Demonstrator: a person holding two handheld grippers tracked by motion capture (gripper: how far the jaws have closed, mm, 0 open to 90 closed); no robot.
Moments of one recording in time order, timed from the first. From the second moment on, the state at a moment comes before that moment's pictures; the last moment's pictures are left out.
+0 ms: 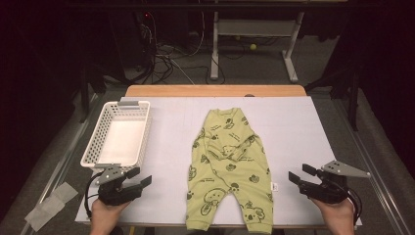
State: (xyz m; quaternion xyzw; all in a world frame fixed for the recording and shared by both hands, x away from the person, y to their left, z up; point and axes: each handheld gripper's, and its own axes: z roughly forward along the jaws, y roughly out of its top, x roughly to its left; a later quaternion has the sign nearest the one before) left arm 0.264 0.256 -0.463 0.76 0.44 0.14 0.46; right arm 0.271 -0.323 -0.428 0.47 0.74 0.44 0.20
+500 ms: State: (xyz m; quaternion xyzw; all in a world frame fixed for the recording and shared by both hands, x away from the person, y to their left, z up) left arm 0.265 0.259 -0.464 0.75 0.45 0.14 0.46; right arm 0.255 -0.338 -0.445 0.49 0.70 0.47 0.23
